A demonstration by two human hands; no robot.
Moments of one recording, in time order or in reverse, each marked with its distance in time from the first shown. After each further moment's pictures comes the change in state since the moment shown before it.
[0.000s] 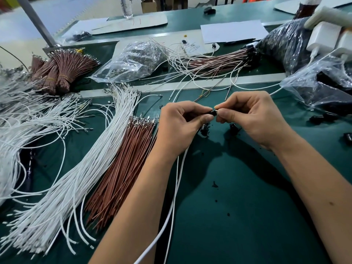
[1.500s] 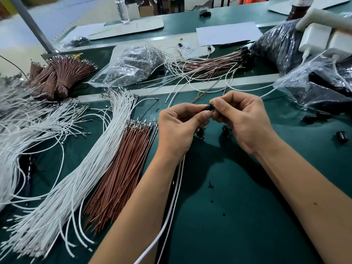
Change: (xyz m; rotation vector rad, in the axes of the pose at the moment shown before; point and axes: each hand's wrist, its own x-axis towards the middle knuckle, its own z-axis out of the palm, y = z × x) left_hand -0.006 0.002 0.020 -0.372 0.115 -0.096; right_hand 0.001 0.008 0.017 0.333 0.193 0.023
